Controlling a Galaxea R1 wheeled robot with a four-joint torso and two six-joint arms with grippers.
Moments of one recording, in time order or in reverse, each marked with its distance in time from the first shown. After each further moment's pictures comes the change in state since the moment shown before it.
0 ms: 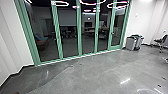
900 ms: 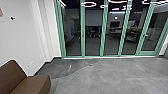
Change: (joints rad) left arm -0.002 0.001 0.000 -0.003 -0.001 0.000; right arm -0.001 0.000 0.000 0.000 -0.001 0.000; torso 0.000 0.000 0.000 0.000
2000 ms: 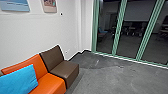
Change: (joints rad) left arm -0.007 -0.004 0.000 -0.008 -0.005 0.000; right arm 0.014 0.000 0.002 0.000 0.003 0.000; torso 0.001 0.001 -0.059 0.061
